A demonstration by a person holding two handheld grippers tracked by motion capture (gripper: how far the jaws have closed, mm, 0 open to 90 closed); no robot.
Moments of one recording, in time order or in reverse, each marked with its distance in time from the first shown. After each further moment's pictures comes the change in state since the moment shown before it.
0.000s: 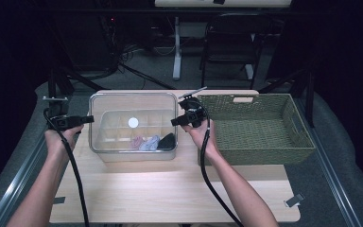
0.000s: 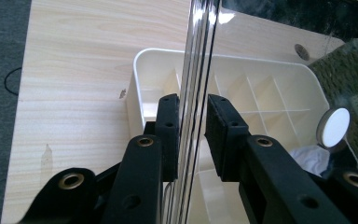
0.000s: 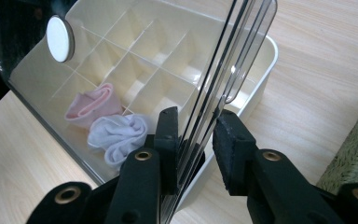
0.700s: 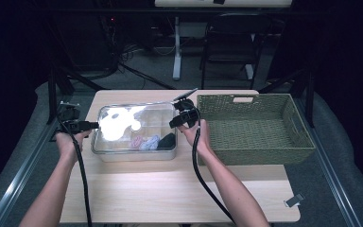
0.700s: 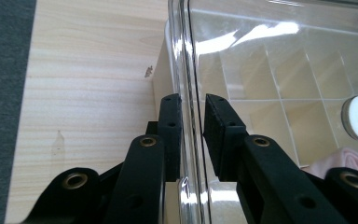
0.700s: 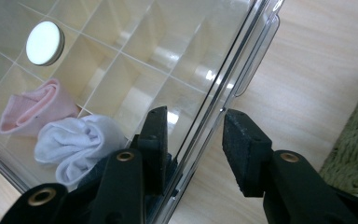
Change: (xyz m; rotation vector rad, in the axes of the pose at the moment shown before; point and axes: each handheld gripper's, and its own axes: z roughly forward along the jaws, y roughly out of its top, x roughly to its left) left arm 0.013 -0.012 0.045 0.081 0.096 -0.019; right arm -0.008 0.006 0.040 0.127 -0.094 0.059
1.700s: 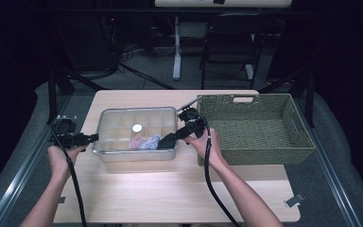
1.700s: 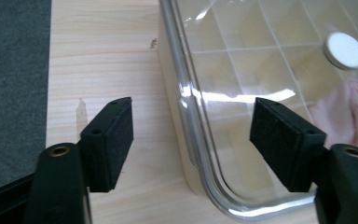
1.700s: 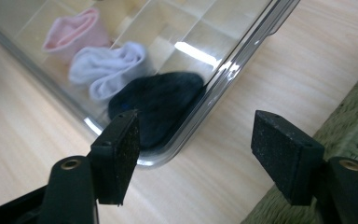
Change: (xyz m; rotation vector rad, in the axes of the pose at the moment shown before) left arm -0.012 -0.045 -0.034 -0.022 0.050 0.169; right arm 0.010 -0.039 -0.033 0.037 0.039 -0.129
